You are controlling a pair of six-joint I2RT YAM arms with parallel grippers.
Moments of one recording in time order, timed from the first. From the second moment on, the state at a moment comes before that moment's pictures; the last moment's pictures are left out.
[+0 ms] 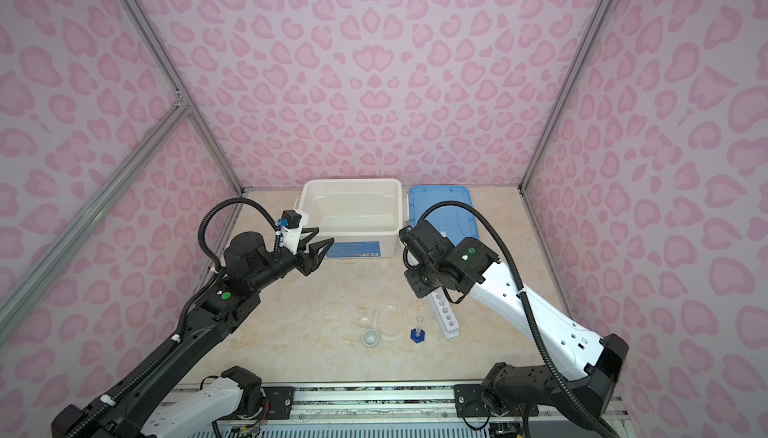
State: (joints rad) left arm -0.42 0.96 0.79 -0.04 0.29 -0.02; right arm 0.80 1.31 1.39 -1.19 0.15 0.20
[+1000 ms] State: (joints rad) left arm -0.11 0.82 0.68 -0.07 0.44 -0.24; right arm 0.96 1.83 1.50 -1.02 -0.04 -0.01
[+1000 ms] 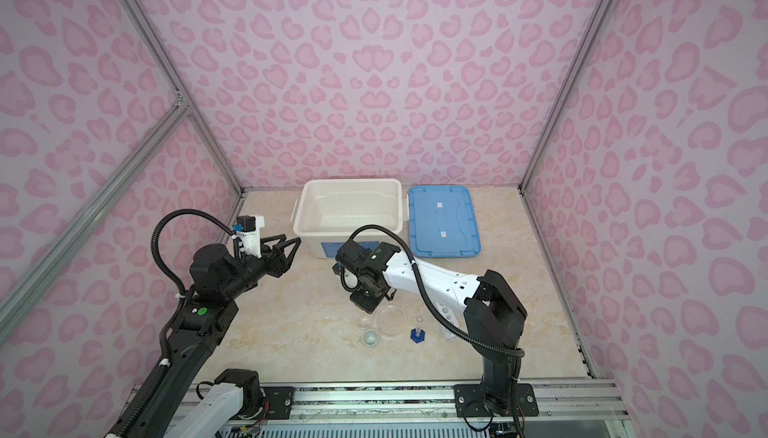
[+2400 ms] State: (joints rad) left arm -0.11 0.83 0.68 -0.08 0.45 -0.23; right arm 0.95 2.01 1.50 -0.97 -0.08 -0.03
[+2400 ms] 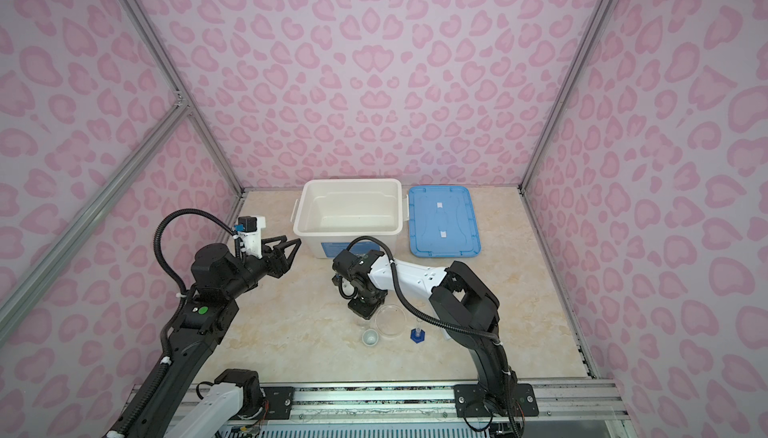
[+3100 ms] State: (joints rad) left arm -0.10 0.81 0.68 -0.09 0.44 -0.23; right arm 0.93 1.93 1.86 -1.22 -0.08 -0.11
